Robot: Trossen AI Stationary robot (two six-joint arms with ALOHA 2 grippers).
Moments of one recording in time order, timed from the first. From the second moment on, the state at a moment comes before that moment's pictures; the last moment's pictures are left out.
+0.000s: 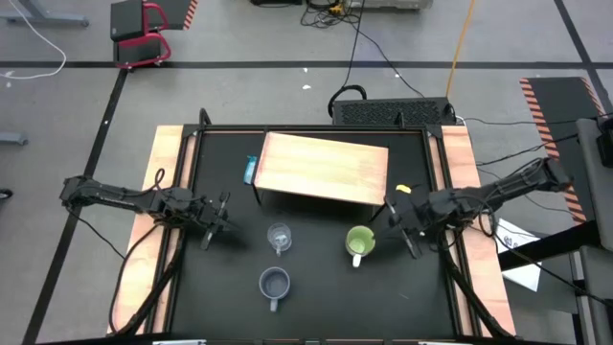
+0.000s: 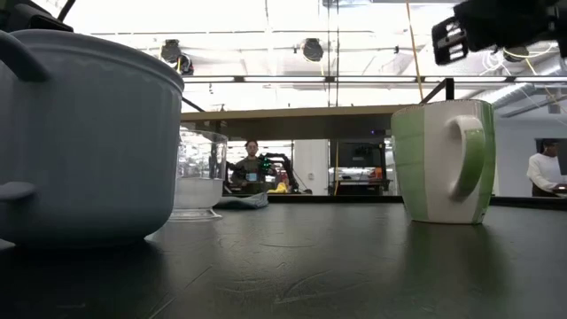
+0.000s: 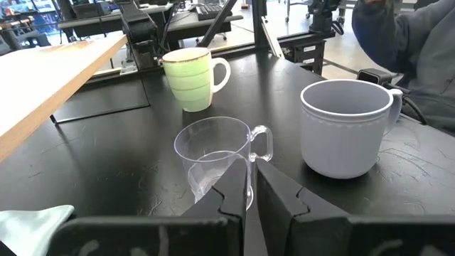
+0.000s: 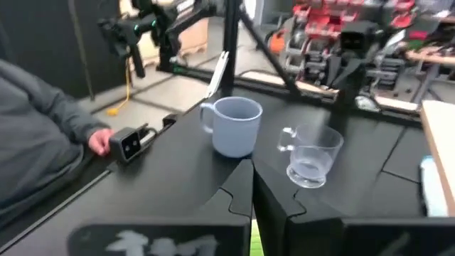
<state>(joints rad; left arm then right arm) -0.12 0.29 0.01 0.08 0.20 0.15 0.28 0.73 0.32 0.23 -0.13 -0.07</state>
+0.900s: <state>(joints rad) -0.12 0.29 0.01 0.08 0.20 0.15 0.38 0.98 0.80 -0.49 -0.10 -0.18</state>
